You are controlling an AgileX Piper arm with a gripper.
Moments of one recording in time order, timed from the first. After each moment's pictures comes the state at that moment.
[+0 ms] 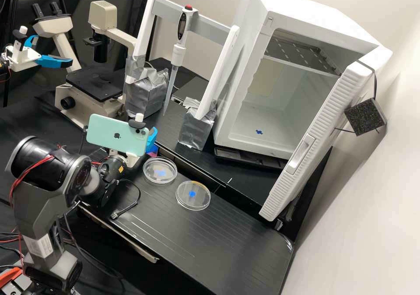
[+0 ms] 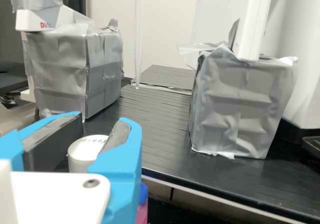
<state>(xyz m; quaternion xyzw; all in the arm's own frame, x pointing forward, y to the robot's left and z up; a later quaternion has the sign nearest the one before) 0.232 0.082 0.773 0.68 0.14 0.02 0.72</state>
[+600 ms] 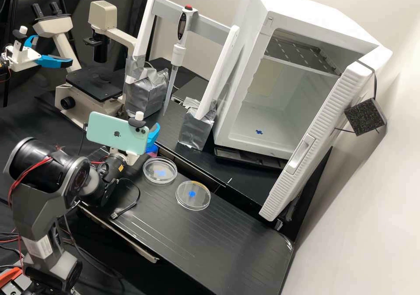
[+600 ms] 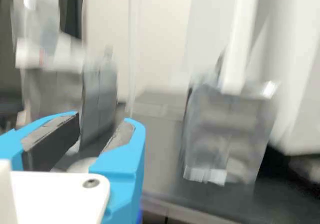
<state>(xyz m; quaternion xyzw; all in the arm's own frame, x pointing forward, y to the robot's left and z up) 0.230 0.093 0.784 0.69 0.13 0.09 0.71</state>
